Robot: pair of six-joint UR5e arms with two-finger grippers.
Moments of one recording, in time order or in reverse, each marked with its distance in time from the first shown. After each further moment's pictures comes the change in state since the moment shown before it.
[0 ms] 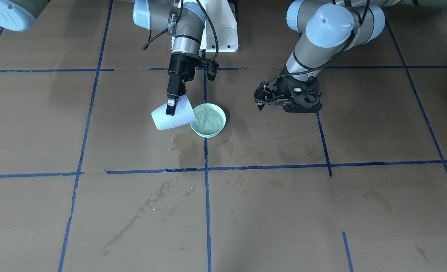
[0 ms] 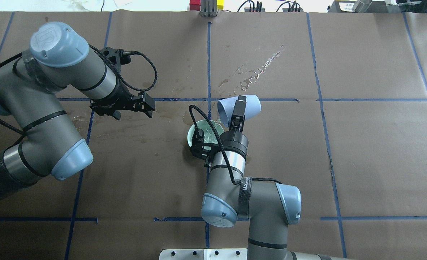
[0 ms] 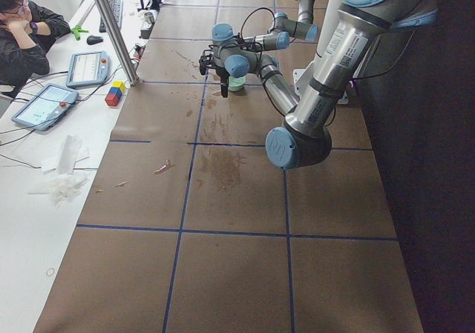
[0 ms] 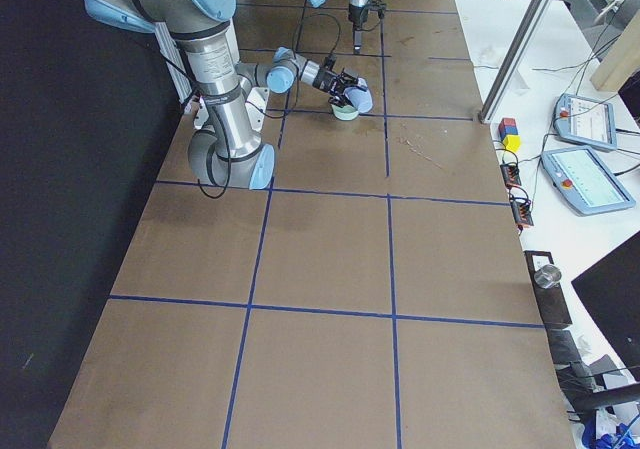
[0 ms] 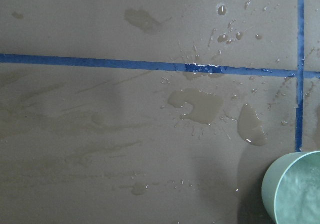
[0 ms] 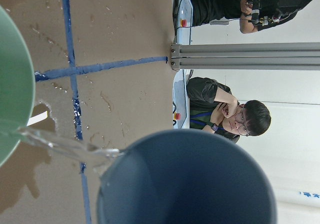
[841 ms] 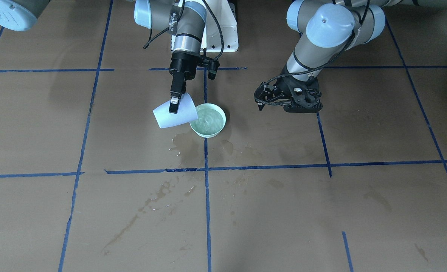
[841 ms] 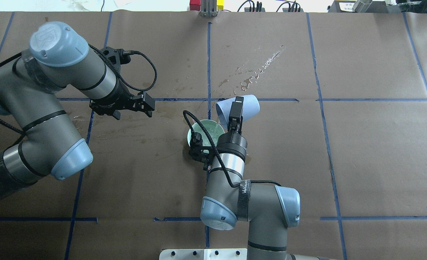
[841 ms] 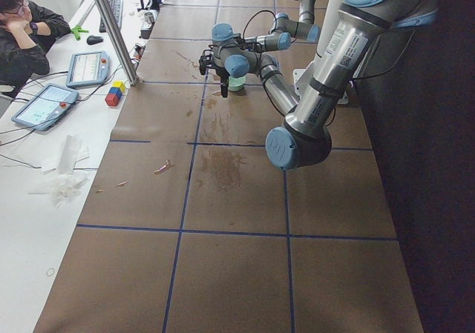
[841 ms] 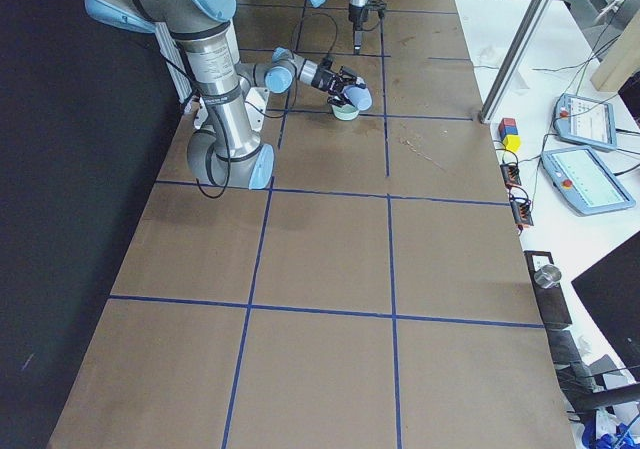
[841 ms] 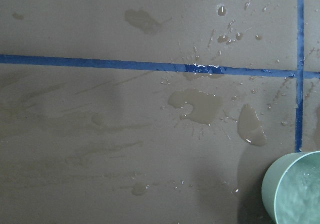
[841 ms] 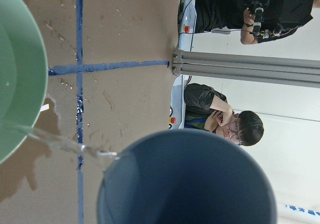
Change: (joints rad) left arm 0.000 0.000 0.000 0.000 0.000 0.001; right arm -0.012 0.001 0.000 0.000 -0.029 -0.080
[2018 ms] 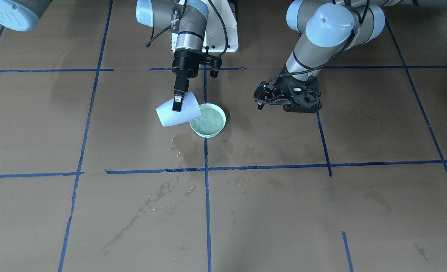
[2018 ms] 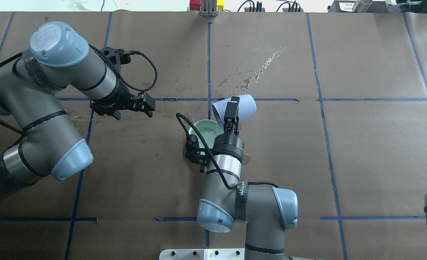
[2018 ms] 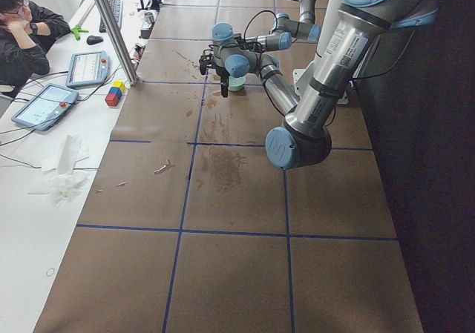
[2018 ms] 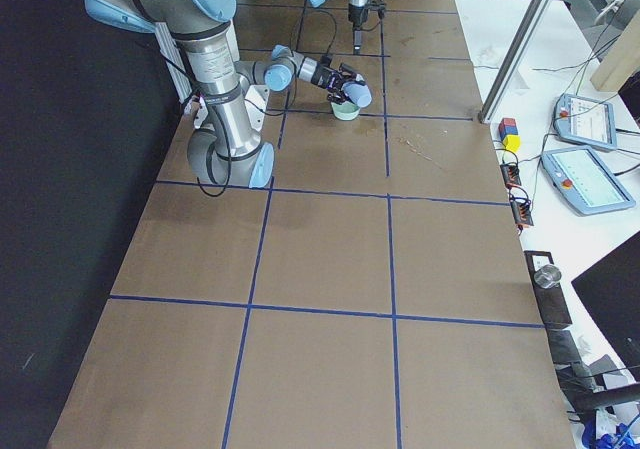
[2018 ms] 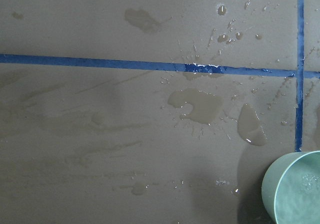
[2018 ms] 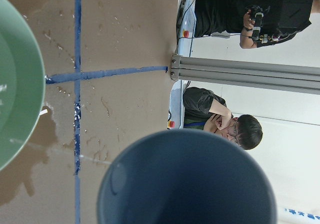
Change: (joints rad) left arm 0.001 -0.001 -0.002 0.000 0.000 -0.003; right arm -0.002 0.013 0.005 0.006 0.001 -0.014
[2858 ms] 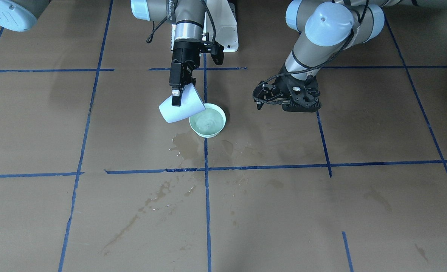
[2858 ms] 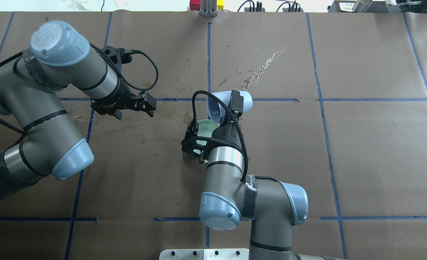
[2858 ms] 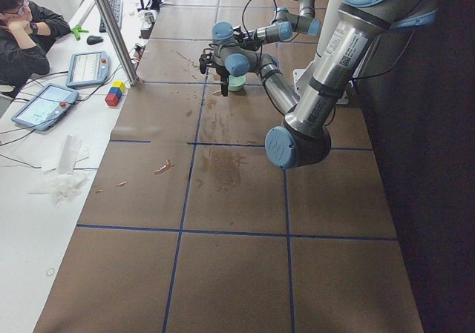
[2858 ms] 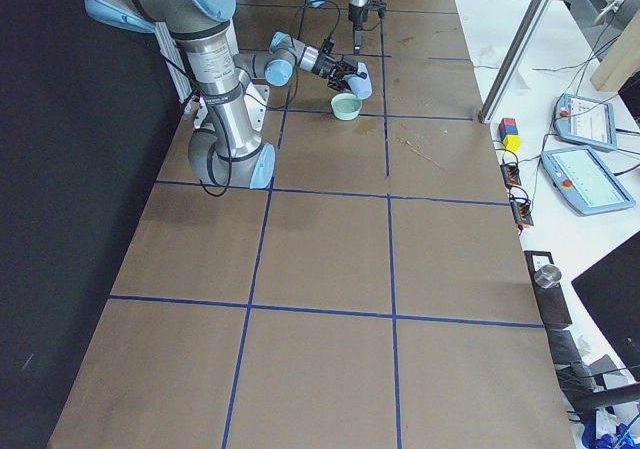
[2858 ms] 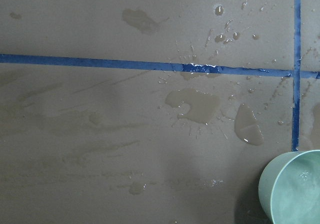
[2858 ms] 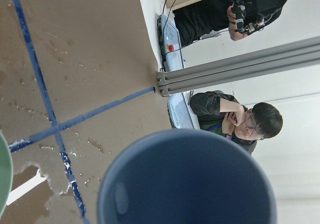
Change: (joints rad) left arm 0.000 -0.006 0.000 0.001 0.000 -0.002; right arm 0.029 -0.013 0.077 0.152 0.111 0.179
